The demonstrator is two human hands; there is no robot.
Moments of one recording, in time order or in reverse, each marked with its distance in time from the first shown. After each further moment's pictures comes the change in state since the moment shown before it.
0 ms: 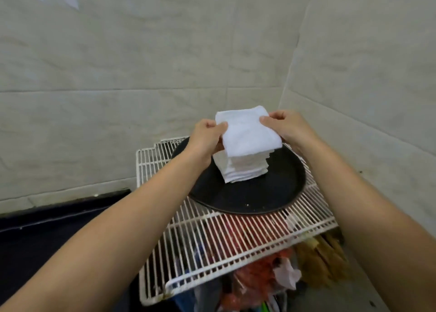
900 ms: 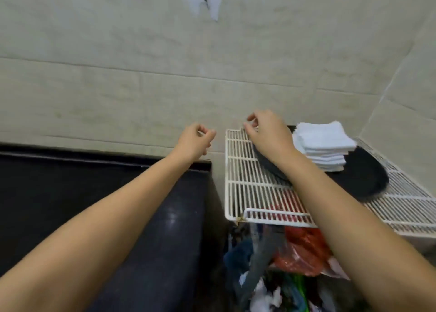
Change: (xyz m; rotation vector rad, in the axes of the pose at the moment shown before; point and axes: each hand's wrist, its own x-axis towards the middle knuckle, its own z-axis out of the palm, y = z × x) left_hand -0.140 -0.001 -0.165 0.556 0.426 0.117; right_hand -0.103 -0.061 0.151 -0.537 -0.148 -0.613
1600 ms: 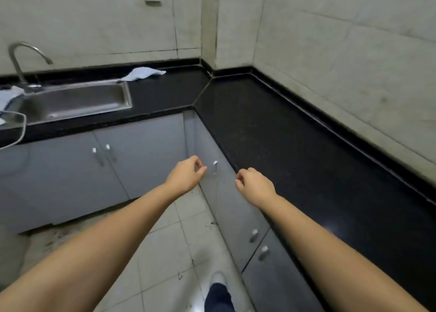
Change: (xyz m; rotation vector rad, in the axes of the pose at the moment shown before) left_hand -0.400 -0.308 -0.487 0.505 0.710 -0.775; right_hand -0.270 -0.556 0.302 0.183 -0.887 -0.873
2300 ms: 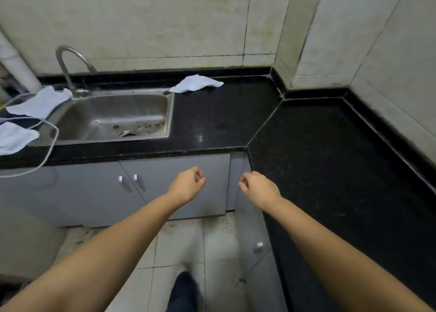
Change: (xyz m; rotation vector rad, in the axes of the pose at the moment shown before) left_hand 0.307 -0.112 -0.075 0.002 0.103 -0.349; right_hand 0.399 -0.081 0.013 -0.012 -0.198 -0.329
